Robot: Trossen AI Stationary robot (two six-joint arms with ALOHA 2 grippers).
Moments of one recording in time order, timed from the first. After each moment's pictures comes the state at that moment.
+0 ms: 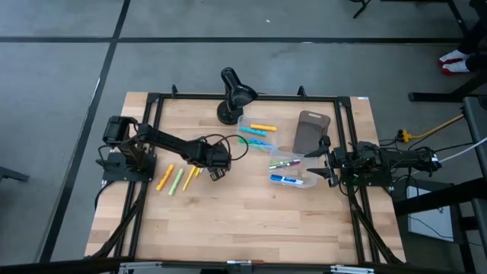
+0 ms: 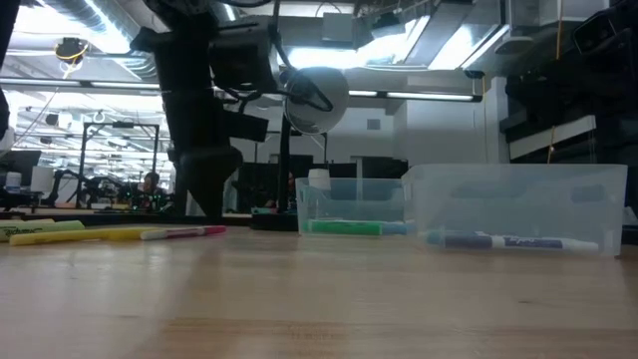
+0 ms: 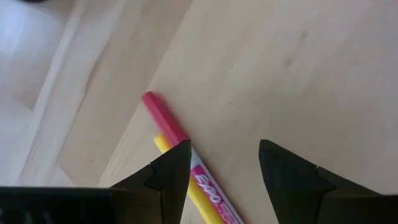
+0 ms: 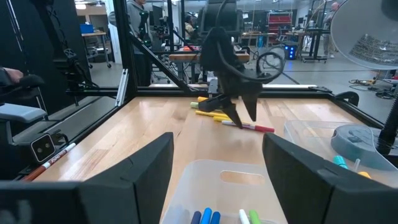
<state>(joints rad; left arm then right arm) -0.05 1.71 0.98 -0.69 -0.40 -0.57 0.09 0.02 0.01 0.02 -0.02 0.02</state>
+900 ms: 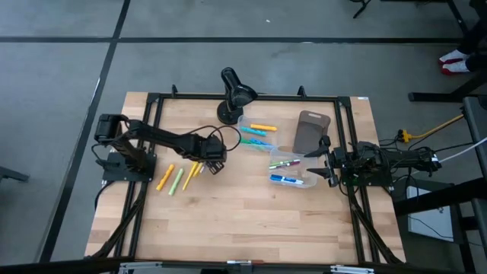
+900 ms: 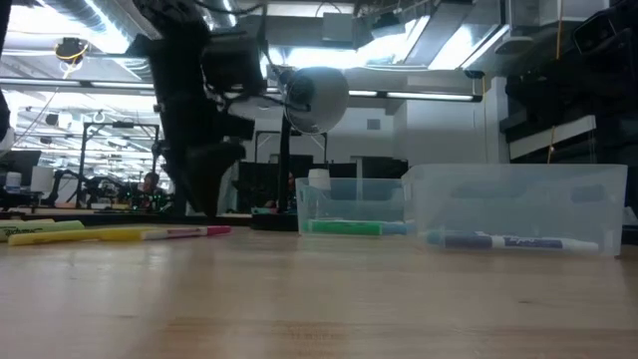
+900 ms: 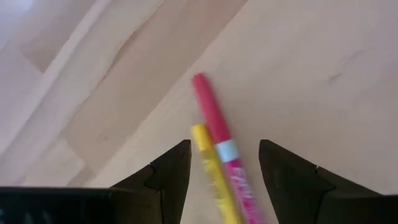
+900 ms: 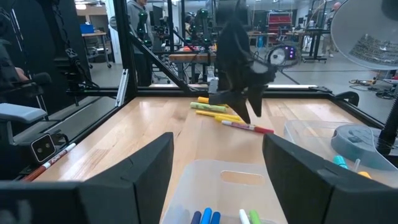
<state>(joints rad) 0.03 1.62 0.90 -0.66 -0.36 -0.69 0.09 0.02 0.01 0.02 -0.02 0.02</state>
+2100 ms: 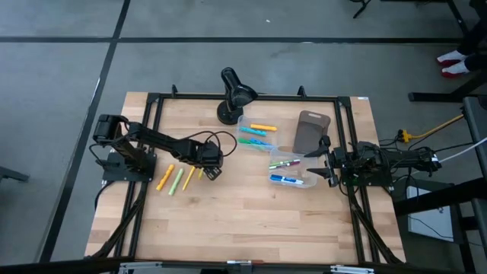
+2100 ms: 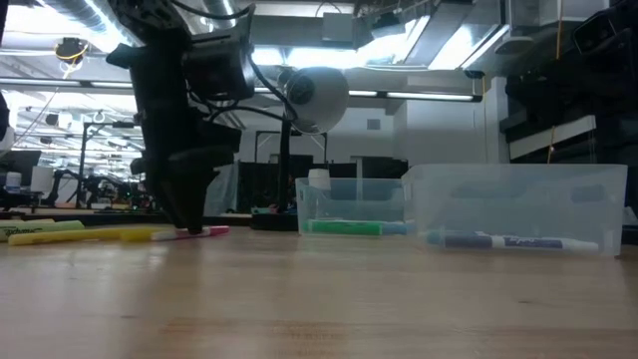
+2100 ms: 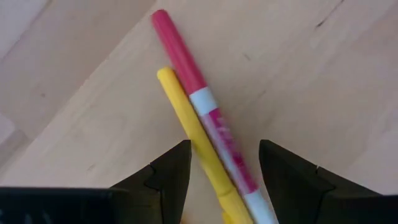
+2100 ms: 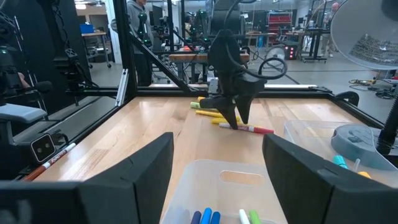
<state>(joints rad) -0.01 1.60 0.81 -0.56 -0.26 -0.79 0.09 0.02 0.01 0.02 -0.02 0.02</state>
